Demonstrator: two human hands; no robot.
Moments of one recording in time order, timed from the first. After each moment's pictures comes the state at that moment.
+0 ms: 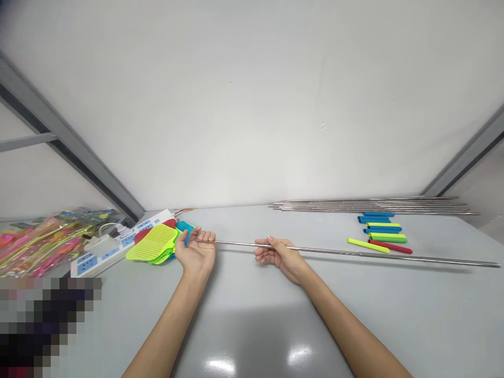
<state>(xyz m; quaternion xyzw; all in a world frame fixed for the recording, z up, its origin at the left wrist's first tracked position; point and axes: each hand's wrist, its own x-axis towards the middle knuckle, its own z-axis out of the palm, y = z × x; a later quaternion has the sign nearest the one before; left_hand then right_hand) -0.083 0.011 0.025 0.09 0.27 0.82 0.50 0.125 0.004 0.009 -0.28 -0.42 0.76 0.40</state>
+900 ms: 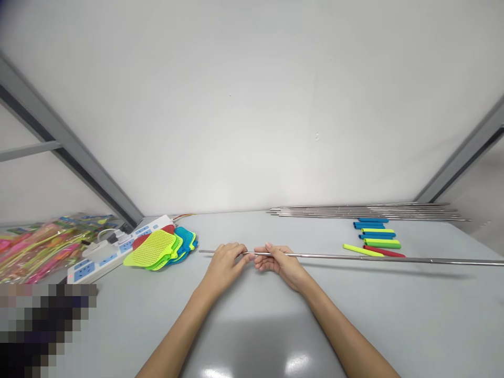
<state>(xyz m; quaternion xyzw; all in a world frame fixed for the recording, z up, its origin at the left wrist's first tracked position) -0.044 -0.016 0.032 0.80 0.56 0.21 0.07 0.127 0.003 0.007 -0.27 -0.43 0.76 0.41</state>
